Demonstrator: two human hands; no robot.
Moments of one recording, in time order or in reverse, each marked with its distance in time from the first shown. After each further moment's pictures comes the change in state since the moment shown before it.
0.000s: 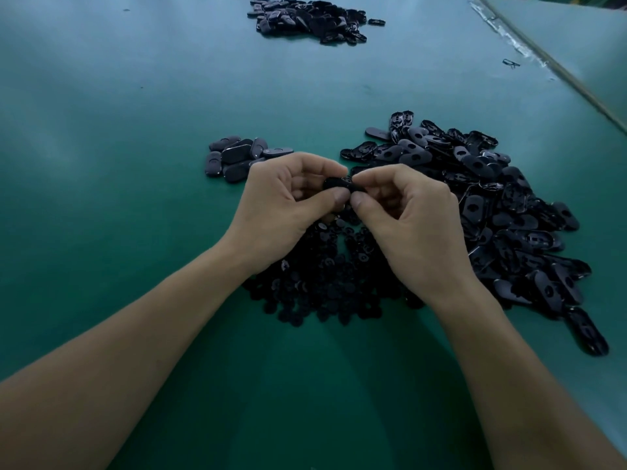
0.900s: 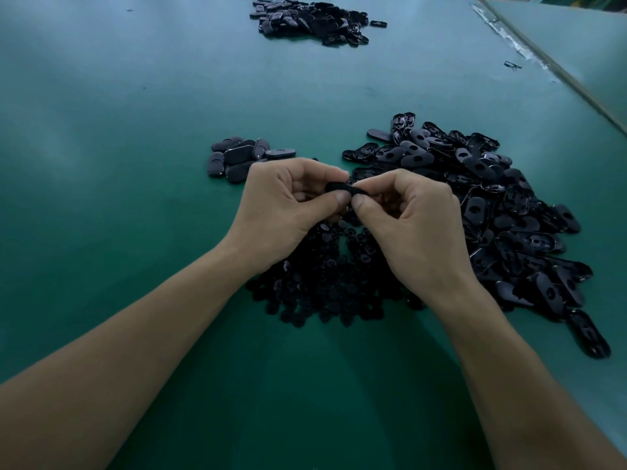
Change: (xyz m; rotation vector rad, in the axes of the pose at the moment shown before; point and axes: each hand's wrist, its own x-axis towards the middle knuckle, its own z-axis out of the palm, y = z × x) left_hand 0.000 0.002 0.001 -0.003 0.031 -0.007; right_hand -0.001 -0.004 0.002 0.010 0.021 0.046
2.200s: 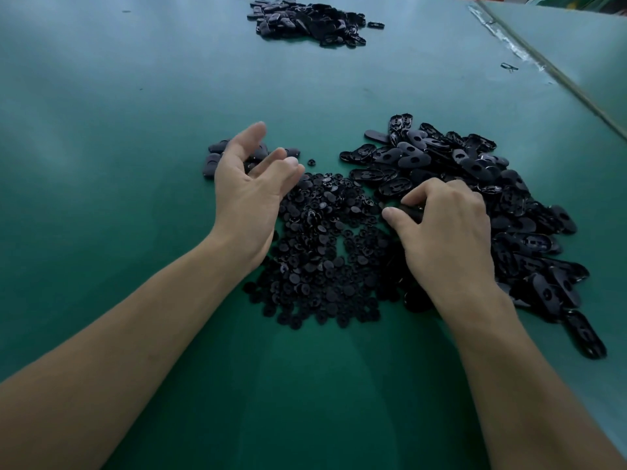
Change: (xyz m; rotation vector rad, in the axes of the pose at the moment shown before) left_hand 0.012 -0.002 -0.006 -0.360 0.410 -0.168; right_hand 0.004 0.020 -0.017 -0.683 0.064 0.128
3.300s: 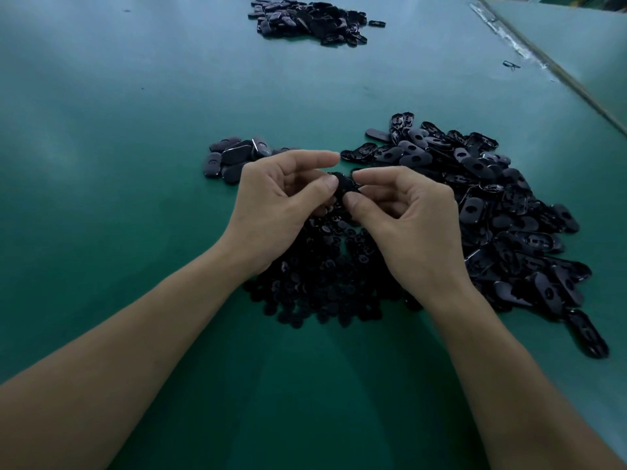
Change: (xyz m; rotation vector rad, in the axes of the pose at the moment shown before) left_hand -0.013 -0.001 0.003 0.310 -0.344 0.183; right_hand -0.005 -0.021 0.009 0.838 -0.084 -0.117
